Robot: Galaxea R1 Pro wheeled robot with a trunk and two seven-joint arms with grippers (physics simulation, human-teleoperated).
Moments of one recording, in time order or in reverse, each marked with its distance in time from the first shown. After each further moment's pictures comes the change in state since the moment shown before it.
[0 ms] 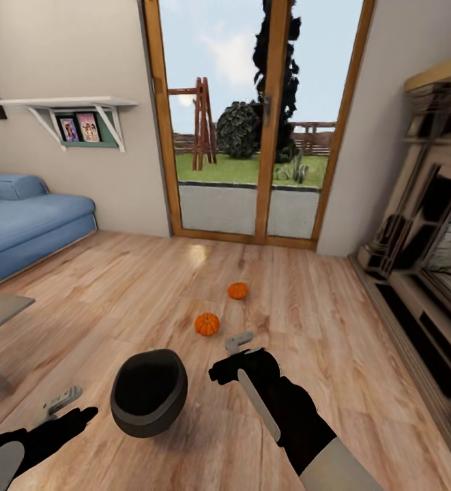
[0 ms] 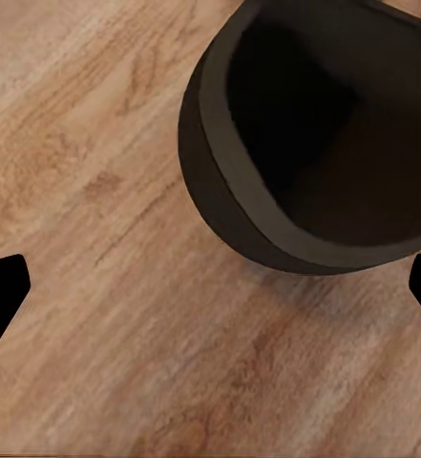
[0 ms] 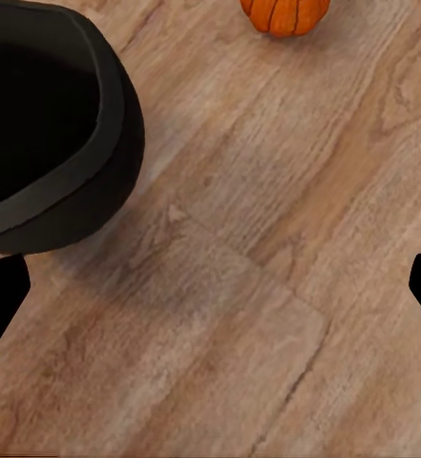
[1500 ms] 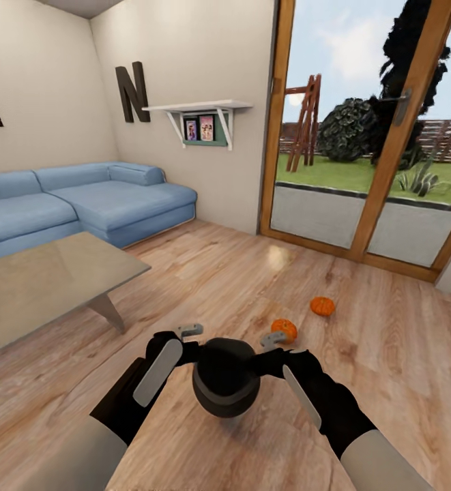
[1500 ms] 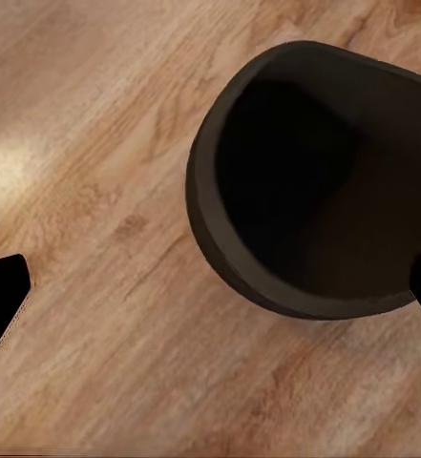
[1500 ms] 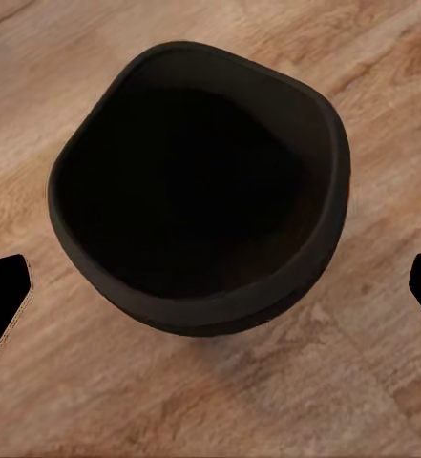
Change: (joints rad) left arm -0.611 -0.304 -0.595 0.445 -0.011 0.019 0.342; right arm -0.022 -0.186 -0.115 0.120 -0.009 -0.213 0.258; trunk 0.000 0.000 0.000
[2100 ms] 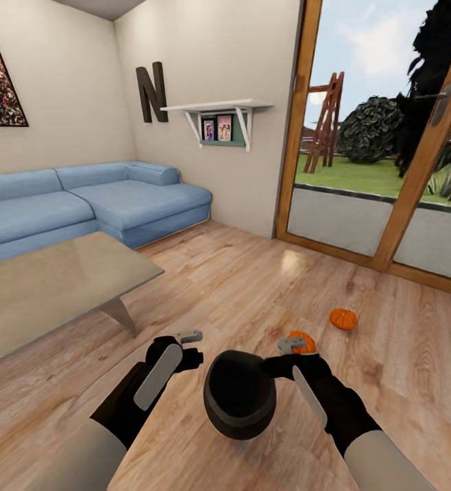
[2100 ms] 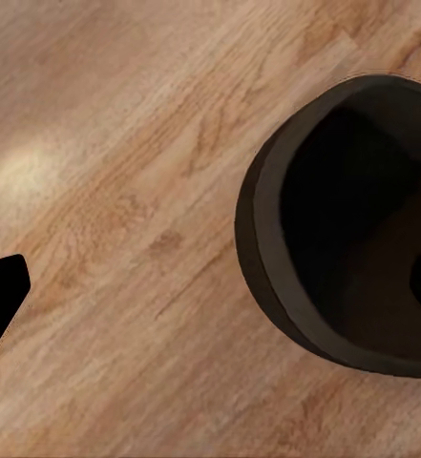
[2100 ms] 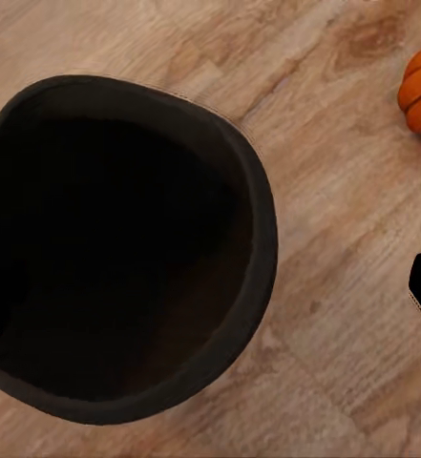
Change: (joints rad) left arm 0.010 0.003 -0.002 0.042 0.002 -0.002 -0.014; right arm 0.001 0.000 -0.111 0.088 0.007 -0.016 -0.136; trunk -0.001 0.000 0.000
